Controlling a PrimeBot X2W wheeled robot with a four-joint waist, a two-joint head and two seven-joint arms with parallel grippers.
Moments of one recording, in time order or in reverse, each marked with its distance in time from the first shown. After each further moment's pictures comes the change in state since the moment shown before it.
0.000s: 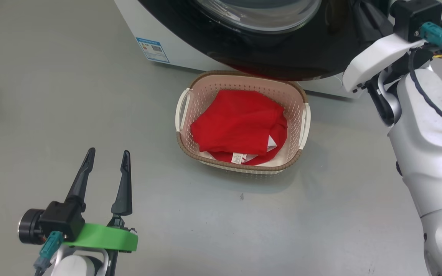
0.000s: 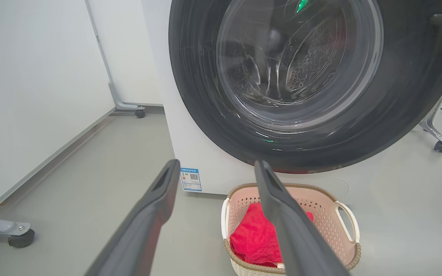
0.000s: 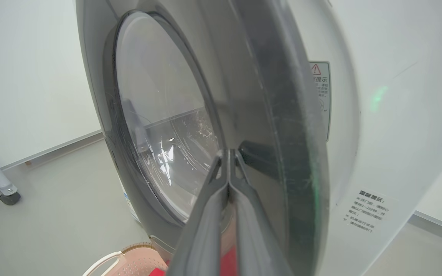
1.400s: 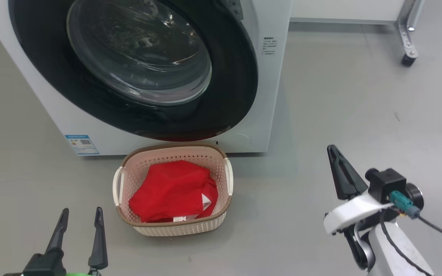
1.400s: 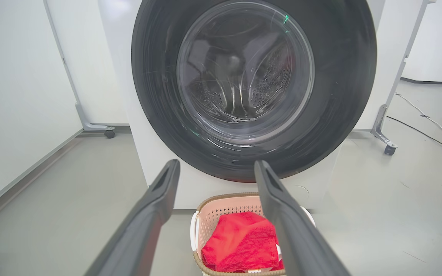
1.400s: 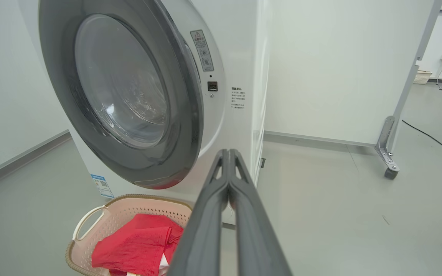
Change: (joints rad) left arm 0.228 0.033 0.090 0.008 0.011 0.052 0.001; right arm 0.703 0.079 -0.038 -0.300 0.049 -0.052 -0.105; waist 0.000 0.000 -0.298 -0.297
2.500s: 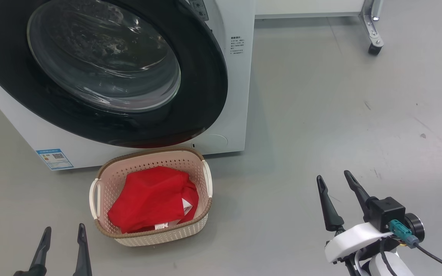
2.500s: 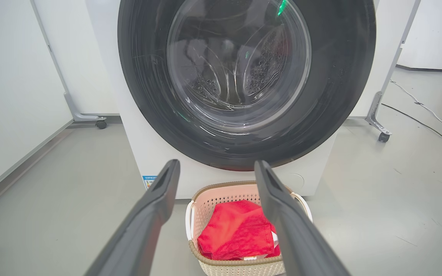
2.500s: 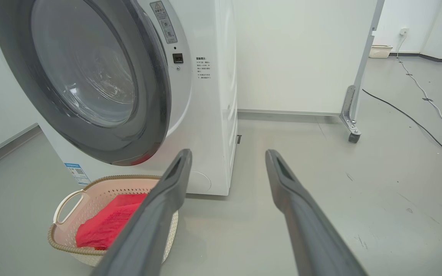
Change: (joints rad) left arm 0.072 0.009 0.061 -0.025 -0.019 0.003 0.017; right arm 0.111 0.005 0.005 -0.047 0.003 -0.041 0.000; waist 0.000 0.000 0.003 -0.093
